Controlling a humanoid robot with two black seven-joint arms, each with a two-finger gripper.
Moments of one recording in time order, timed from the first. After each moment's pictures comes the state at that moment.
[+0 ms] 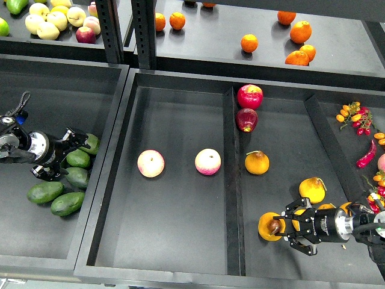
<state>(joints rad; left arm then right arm) -0.85 0.38 -0.41 -0.51 0.60 -0.49 0.49 0.62 -0.54 0.17 0.70 0.23 0.58 -0.49</state>
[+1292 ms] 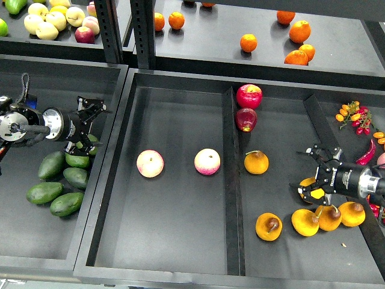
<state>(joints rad) -0.80 0.24 -1.07 -0.50 0.22 -0.49 0.49 0.64 -0.46 0.78 0.68 0.26 0.58 -0.49</state>
